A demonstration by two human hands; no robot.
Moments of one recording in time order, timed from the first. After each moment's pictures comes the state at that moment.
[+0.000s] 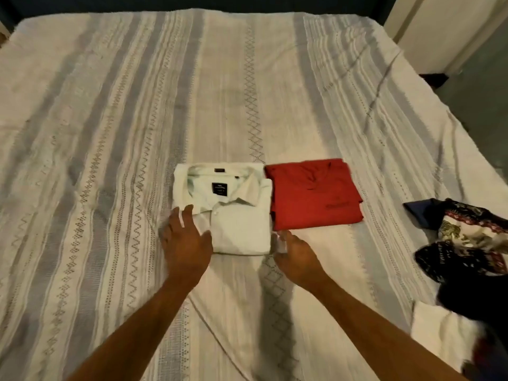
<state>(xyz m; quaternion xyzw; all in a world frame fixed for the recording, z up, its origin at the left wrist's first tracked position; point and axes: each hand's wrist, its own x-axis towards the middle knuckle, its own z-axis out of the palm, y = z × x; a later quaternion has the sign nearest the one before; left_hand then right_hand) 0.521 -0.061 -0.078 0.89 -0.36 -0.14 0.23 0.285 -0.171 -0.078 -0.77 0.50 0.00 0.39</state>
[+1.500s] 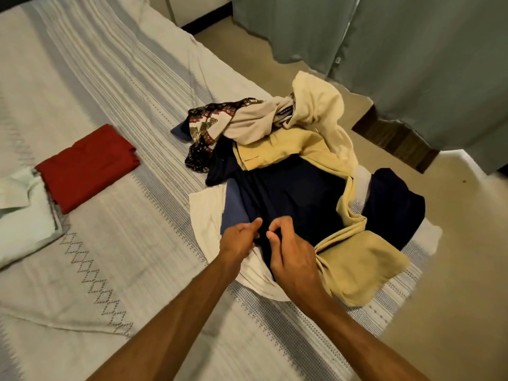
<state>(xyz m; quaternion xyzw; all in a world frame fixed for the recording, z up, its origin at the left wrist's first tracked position) -0.085 -0.034 -0.025 0.71 -0.35 -0.59 0.18 -0.215 0.038 0.020 -0.62 0.67 -0.33 0.24</state>
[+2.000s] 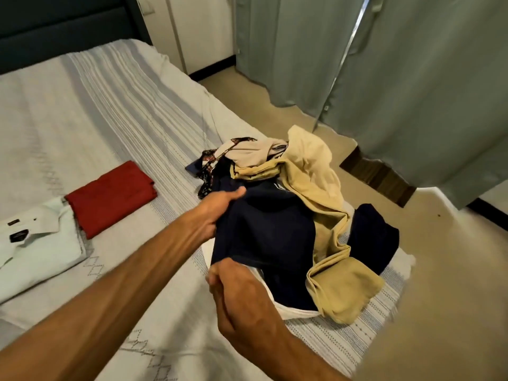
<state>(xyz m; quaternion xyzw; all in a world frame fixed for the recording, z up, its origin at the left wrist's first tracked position) -0.036 -0.102 0.188 0.56 -0.28 -0.73 0.26 -0.121 0.078 0.183 -0.73 0.52 -0.31 0.33</state>
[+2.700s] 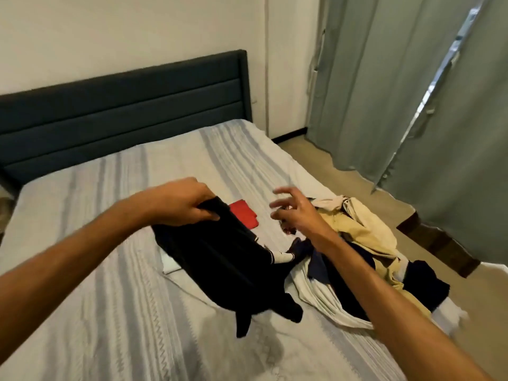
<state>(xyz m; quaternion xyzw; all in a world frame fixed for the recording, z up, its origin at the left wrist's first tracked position) 0.295 0.102 0.581 0.54 -0.83 -0.12 -0.08 0.017 0.055 0.445 -0.57 0.48 -0.33 0.58</state>
